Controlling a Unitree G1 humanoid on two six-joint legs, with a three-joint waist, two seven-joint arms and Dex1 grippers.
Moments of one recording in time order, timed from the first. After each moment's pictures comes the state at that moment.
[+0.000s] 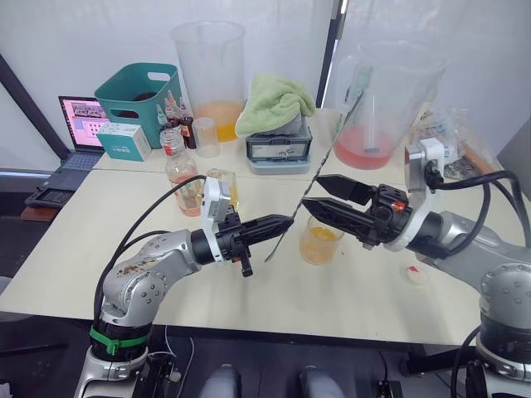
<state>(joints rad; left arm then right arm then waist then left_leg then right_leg) -0.41 0.41 0.01 -0.38 -0.83 0.73 -0.79 -0.47 -0.63 -0.21 -0.52 1.35 0.93 0.39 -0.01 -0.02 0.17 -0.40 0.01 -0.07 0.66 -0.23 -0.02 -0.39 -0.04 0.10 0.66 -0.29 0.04</state>
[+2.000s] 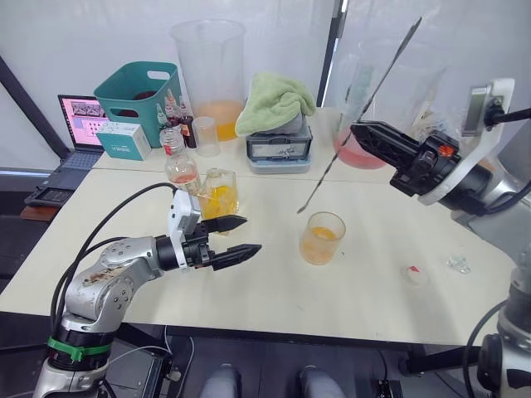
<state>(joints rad) -0.32 0.61 0.03 -0.30 -0.69 0.59 -0.96 -0.60 -0.77 -0.33 -0.42 1.36 0.88 0.26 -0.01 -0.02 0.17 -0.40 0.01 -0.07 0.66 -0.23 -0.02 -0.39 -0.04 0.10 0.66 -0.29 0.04</state>
